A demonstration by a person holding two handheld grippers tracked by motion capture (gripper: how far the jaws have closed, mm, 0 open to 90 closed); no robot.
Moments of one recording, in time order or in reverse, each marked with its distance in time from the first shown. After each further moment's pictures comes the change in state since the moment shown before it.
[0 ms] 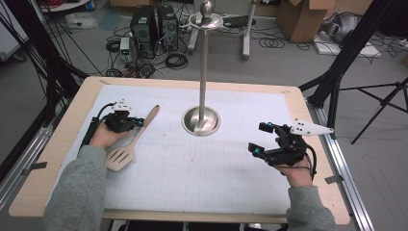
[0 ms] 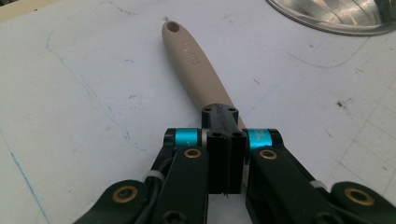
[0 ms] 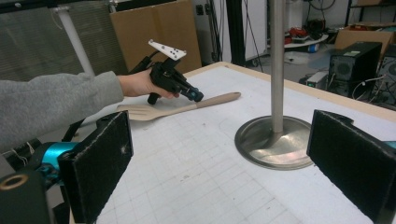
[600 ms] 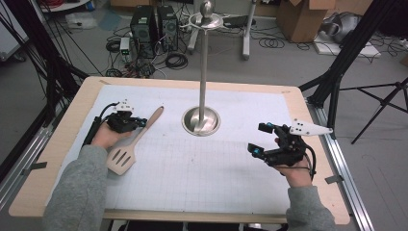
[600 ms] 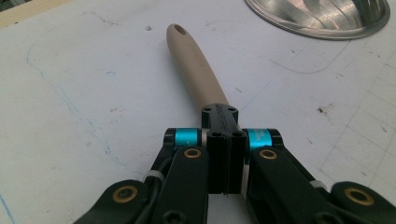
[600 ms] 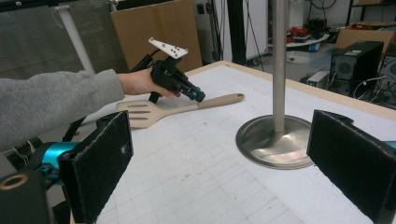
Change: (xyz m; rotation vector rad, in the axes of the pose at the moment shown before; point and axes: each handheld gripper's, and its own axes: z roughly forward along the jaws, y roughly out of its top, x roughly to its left) left arm -0.008 0.005 0.003 -0.009 -0.033 0.025; right arm 0.000 -0.001 0.001 0.005 0.000 0.001
